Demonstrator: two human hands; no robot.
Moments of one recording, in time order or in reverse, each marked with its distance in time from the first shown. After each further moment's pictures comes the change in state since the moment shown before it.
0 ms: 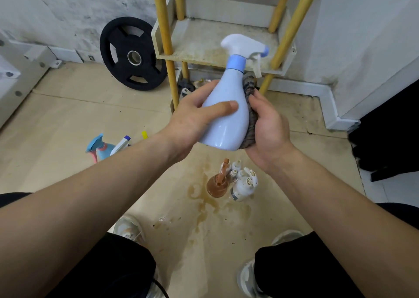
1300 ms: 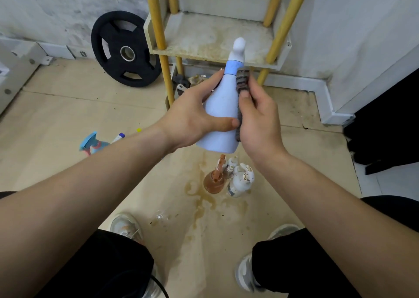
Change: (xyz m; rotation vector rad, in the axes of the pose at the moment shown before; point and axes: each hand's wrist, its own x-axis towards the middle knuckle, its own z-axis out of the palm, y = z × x) left_hand 0.008 0.001 -0.007 0.412 -0.156 0.118; right_hand -0.001 0.008 -0.002 -0.554 0.068 -0.343
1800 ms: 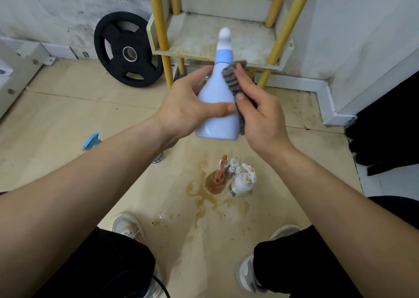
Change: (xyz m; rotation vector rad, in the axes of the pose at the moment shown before) left_hand -0.003 0.012 -0.008 -0.197 0.148 -0.007; right_hand 0.010 0.006 -0.013 -0.126 -0.175 -0.155
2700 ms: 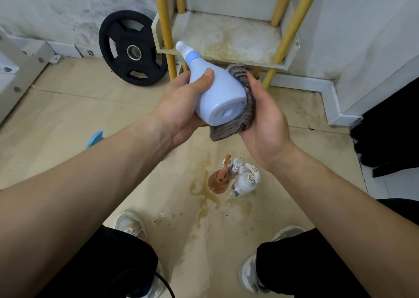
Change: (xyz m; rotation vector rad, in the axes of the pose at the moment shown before) left_hand 0.005 -0.002 -0.002 -0.508 0.200 -0.303; right_hand -0.001 -0.013 0.017 0.712 -0.010 0.355
